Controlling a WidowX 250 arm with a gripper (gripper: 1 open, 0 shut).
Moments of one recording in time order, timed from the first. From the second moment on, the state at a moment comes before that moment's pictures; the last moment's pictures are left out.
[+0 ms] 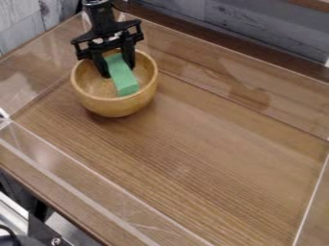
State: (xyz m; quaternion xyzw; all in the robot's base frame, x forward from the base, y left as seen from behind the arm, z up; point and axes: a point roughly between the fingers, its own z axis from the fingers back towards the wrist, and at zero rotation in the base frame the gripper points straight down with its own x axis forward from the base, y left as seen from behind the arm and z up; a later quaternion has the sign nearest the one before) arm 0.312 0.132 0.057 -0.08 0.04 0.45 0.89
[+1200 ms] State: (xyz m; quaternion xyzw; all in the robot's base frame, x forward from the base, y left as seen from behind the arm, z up) arm 0.317 0.112 0.051 -0.08 0.04 0.43 0.90
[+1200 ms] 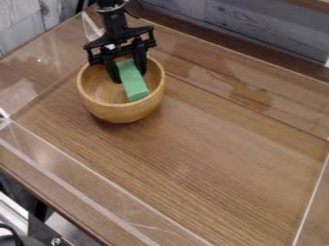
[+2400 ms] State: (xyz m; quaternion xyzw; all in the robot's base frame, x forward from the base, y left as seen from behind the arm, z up) arm 0.319 0.087 0.048 -0.09 0.05 0.40 0.91
